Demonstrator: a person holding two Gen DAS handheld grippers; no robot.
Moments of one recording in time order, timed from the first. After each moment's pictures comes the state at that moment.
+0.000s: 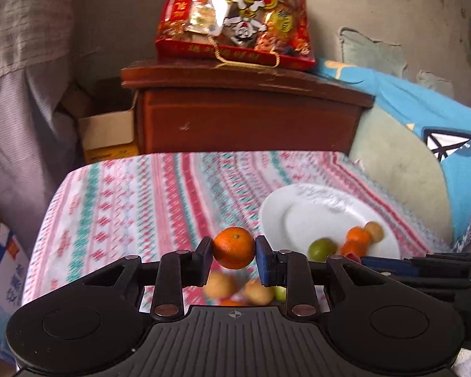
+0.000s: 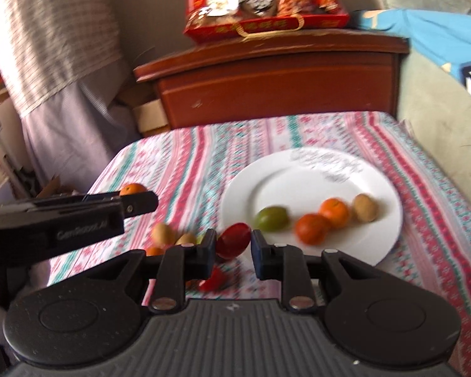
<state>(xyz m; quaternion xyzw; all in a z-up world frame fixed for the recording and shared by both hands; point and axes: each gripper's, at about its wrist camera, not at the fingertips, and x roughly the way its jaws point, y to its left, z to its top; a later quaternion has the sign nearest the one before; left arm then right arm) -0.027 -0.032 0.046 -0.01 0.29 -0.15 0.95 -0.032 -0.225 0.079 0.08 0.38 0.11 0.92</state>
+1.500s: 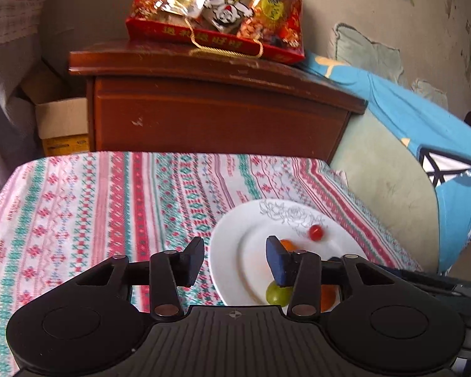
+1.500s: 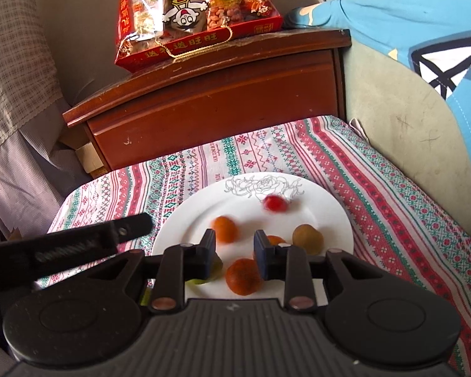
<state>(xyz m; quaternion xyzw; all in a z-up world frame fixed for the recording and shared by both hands) 0.021 -0.070 0.048 -0.06 0.31 -0.17 0.93 0.006 -0.267 0.071 0.13 0.37 0.03 0.92</state>
